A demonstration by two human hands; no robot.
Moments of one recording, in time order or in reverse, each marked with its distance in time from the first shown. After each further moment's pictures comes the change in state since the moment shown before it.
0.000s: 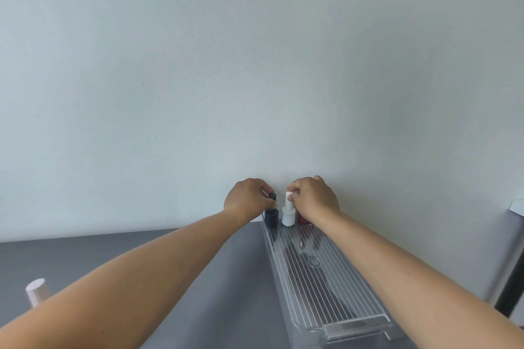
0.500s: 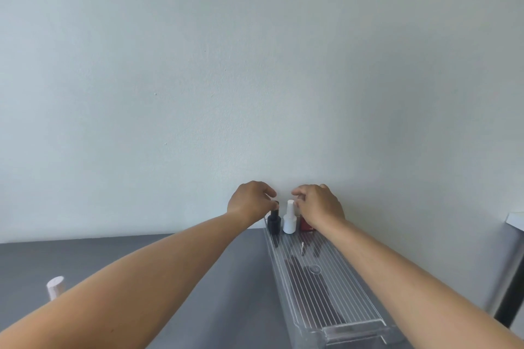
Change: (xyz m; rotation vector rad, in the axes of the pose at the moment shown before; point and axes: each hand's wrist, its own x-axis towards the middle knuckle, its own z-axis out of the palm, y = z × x) left_hand -0.007 0.010 -0.014 -0.005 0.021 0.011; right_hand -0.008 -0.001 -0.012 -0.005 0.020 0.001
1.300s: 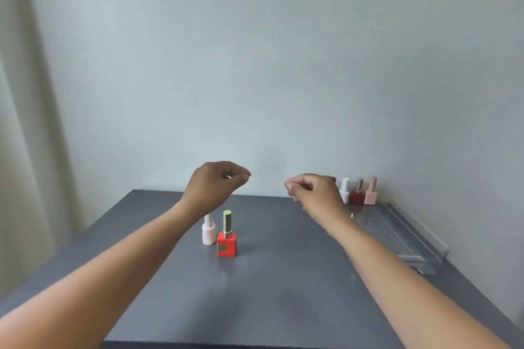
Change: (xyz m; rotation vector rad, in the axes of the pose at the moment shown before) left_hand -0.218 -0.085 -0.193 -0.195 0.269 0.033; right_hand -0.177 -0.168 -0.014 0.696 -0.084 -0.153
